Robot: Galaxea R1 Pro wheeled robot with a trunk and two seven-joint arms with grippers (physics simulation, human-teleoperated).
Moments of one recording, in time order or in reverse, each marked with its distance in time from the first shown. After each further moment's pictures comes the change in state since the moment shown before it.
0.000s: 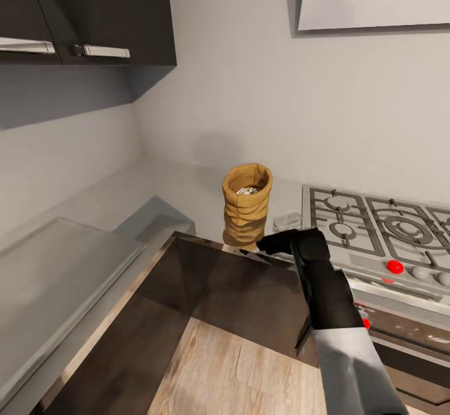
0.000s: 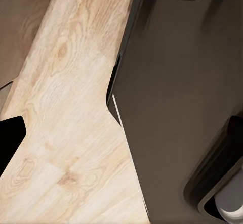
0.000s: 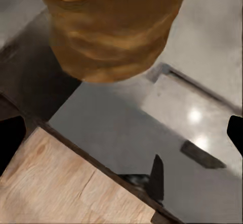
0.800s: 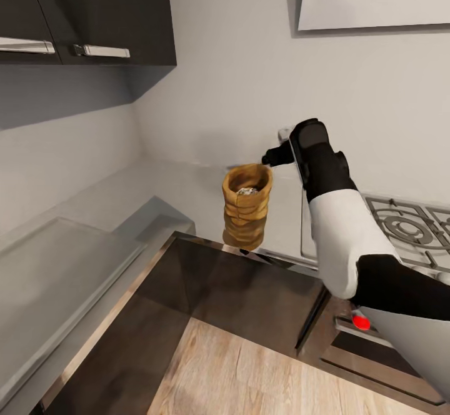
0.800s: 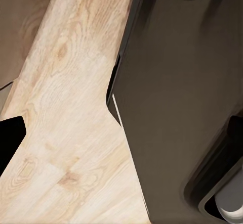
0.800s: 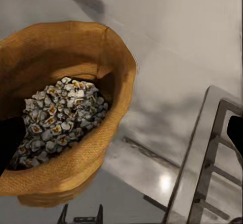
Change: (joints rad) left arm 0.000 0.000 -0.001 -0.001 -0.003 0.001 0.000; right arm -0.706 -0.001 -0.089 0.553 0.002 0.001 -0.135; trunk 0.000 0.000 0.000
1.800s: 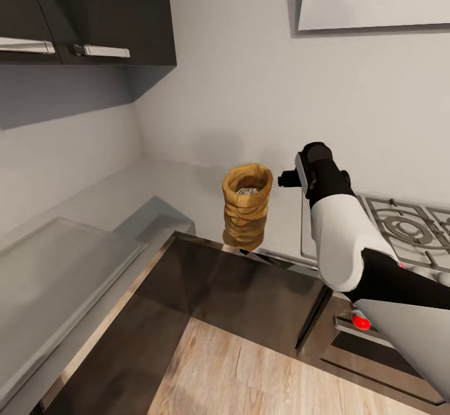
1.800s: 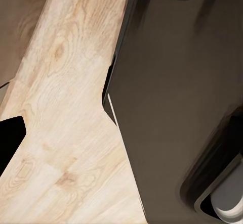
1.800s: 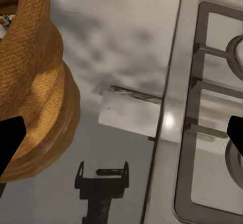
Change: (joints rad) left arm 0.000 -0.008 0.000 -0.002 -0.002 -0.001 0.000; right arm 0.001 0.000 -0.283 0.194 -0.051 0.000 -0.326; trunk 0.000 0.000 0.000
